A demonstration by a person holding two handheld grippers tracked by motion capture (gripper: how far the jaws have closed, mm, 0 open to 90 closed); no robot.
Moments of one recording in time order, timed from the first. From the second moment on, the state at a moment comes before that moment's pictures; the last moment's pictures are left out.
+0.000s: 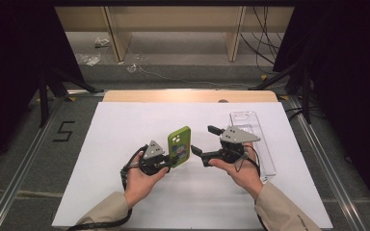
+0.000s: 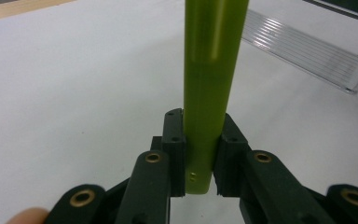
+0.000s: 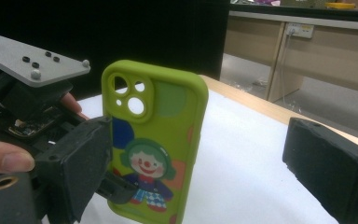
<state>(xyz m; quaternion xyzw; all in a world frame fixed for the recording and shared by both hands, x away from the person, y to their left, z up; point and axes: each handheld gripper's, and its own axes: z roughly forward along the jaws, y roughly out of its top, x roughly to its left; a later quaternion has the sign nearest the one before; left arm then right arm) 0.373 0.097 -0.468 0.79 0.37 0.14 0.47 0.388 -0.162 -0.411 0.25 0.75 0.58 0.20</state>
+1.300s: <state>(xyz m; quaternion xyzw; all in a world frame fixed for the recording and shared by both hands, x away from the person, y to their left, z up) 0.370 0.079 -0.462 0.78 0.37 0.14 0.48 0.382 -0.152 -0.414 0.27 0.73 0.59 0.21</state>
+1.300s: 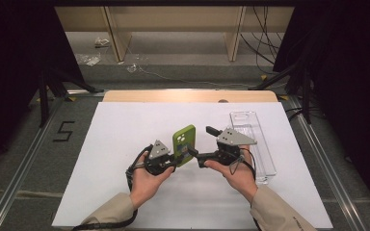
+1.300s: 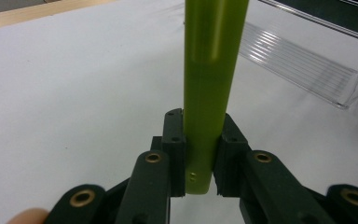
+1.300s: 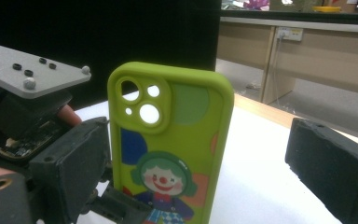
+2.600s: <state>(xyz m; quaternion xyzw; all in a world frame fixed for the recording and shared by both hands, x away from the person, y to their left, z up) 0.370 0.054 -0.465 0.79 0.36 0.13 0.48 0.384 -0.139 -0.418 0.30 0.72 0.58 0.23</state>
